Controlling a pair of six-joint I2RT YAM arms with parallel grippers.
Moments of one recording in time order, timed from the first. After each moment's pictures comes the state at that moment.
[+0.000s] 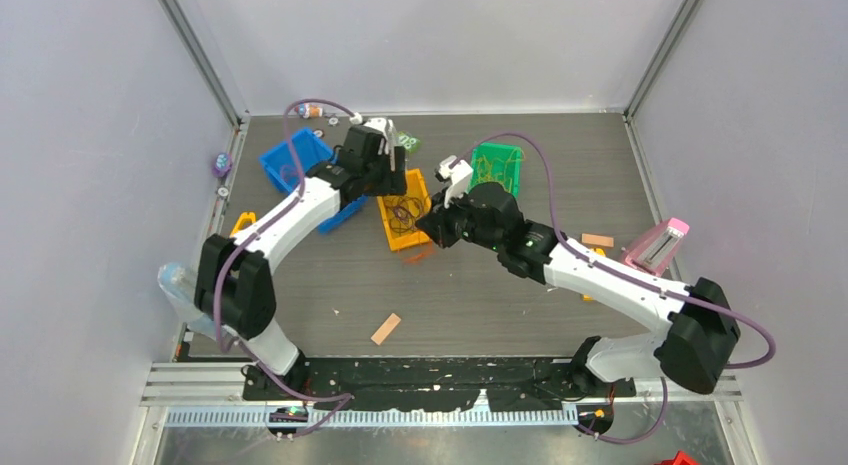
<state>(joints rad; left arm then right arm) -0.48 1.69 1.36 -0.44 -0.09 -0.36 0.85 1.28 0.97 0.00 -0.05 0.26</state>
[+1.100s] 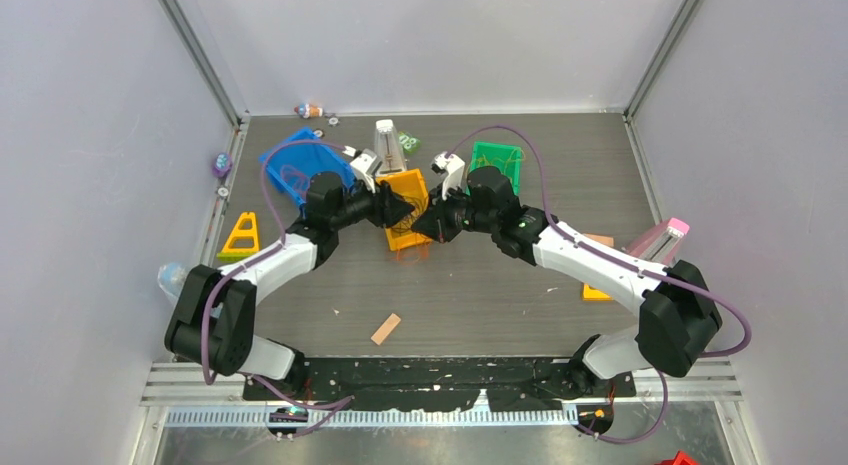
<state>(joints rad) -0.37 1.42 0.73 0.45 0.54 -0.24 0.74 1.42 1.02 -0.01 -0.35 0.29</state>
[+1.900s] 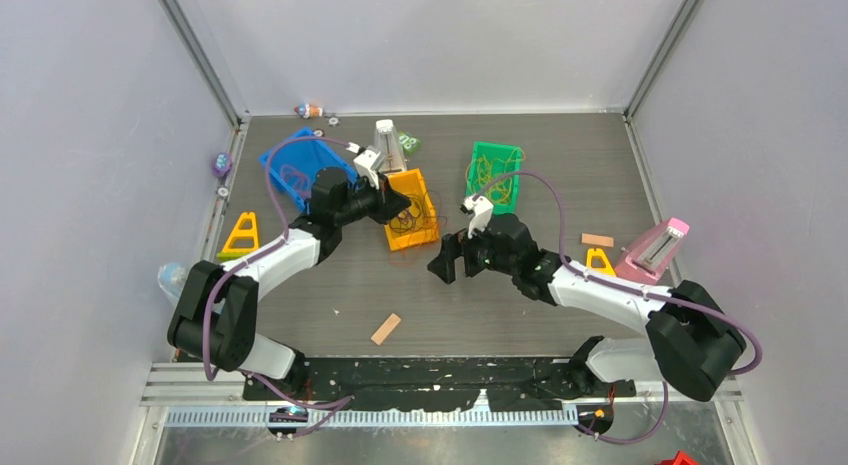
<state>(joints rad) -0.39 1.45 0.79 0.38 0.51 -0.24 0.74 1.28 0.62 0.18 -0.21 0.36</state>
